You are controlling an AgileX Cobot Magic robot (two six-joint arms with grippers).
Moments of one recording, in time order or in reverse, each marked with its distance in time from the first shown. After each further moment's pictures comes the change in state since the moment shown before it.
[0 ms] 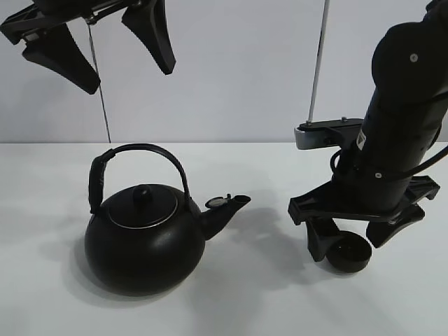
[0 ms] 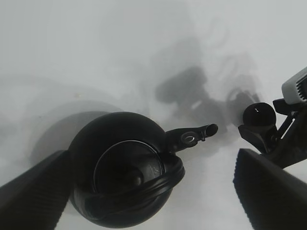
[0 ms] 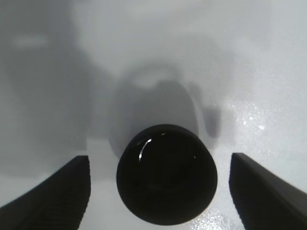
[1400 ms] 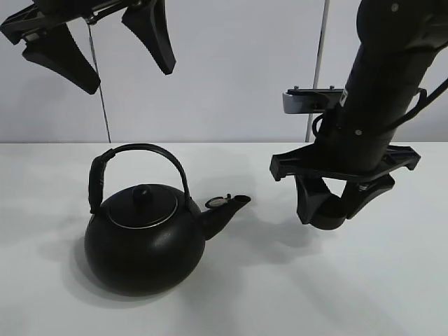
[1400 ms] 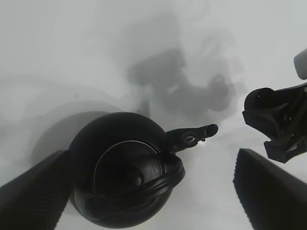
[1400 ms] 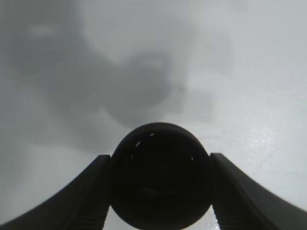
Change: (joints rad) left arm 0.000 0.000 0.000 0.000 -0.001 0.000; right arm -0.006 0.009 -0.163 0.094 0.135 -0.045
